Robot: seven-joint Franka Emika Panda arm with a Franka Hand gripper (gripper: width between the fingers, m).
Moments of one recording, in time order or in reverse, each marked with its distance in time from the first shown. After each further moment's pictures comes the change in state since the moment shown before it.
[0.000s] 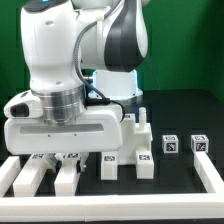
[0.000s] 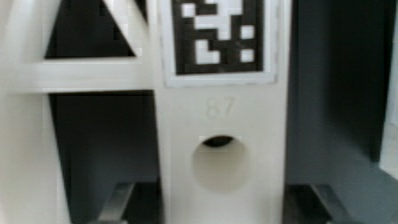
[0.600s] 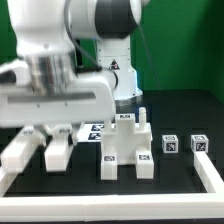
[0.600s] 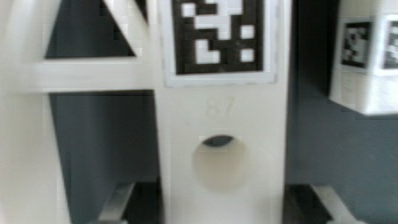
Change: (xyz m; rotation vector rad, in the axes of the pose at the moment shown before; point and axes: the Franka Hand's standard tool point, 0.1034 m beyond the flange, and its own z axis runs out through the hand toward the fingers) arm 0.006 0.007 -0.081 0.013 0.006 -0.028
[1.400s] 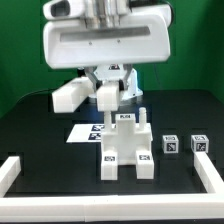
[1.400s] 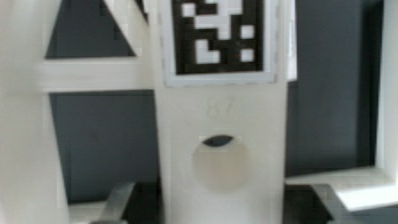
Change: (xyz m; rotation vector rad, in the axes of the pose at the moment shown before) arm -0.020 -0.091 -0.063 0.020 0.040 0.097
